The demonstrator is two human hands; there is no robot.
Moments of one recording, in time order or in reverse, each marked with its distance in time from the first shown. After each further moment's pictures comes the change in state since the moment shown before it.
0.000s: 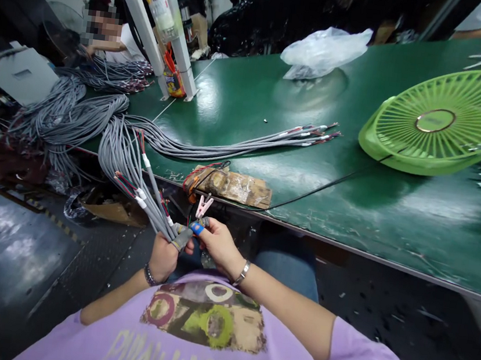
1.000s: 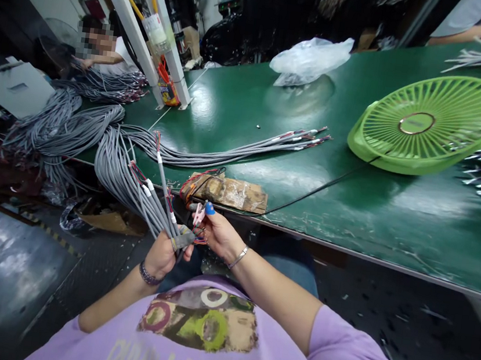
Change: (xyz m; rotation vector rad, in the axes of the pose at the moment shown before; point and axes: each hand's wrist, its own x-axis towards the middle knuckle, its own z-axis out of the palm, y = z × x) left_hand 0.023 0.014 -0.002 -0.250 -0.262 -0.190; right_hand 0.043 -0.004 -0.015 0.546 -0.090 0.192
